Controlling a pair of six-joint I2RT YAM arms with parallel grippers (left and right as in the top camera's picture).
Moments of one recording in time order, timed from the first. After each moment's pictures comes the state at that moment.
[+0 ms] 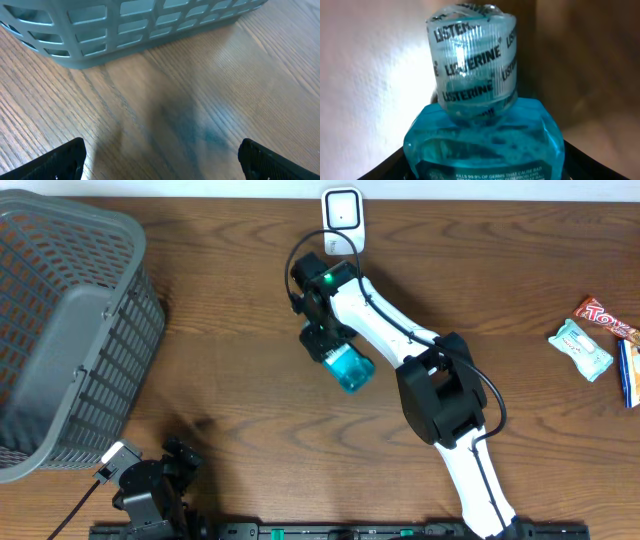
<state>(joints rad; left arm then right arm) 0.21 0.01 0.27 -0.99 -0.22 -0.57 0.62 2.39 1.99 -1.15 -0.05 -0.05</state>
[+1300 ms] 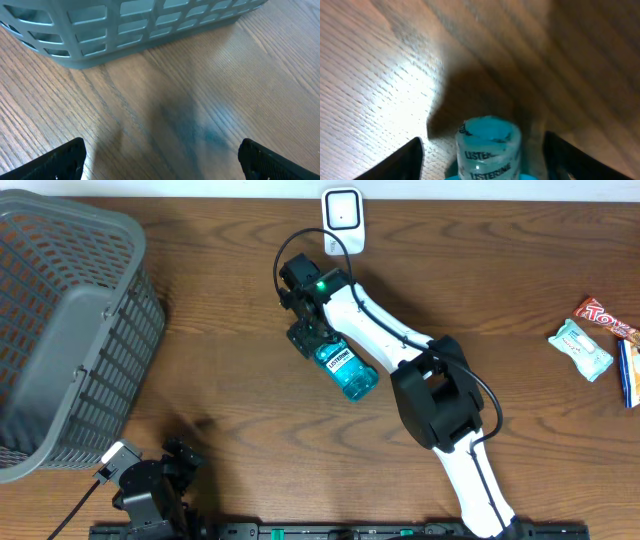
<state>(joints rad) 0.21 0.01 0.27 -0.99 -0.22 -0.57 0.65 2.38 1.95 -0.97 -0.02 -0.03</state>
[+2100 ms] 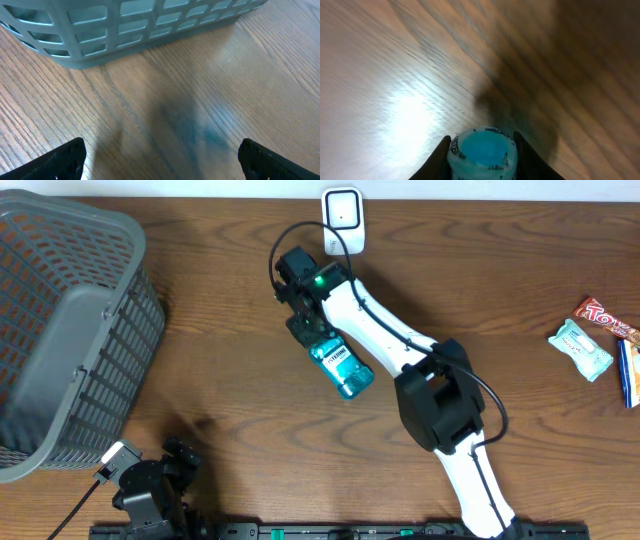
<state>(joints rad) 0.21 0.01 0.27 -0.99 -0.22 -0.57 0.66 2.35 2.04 -1.02 -0.03 -0.03</state>
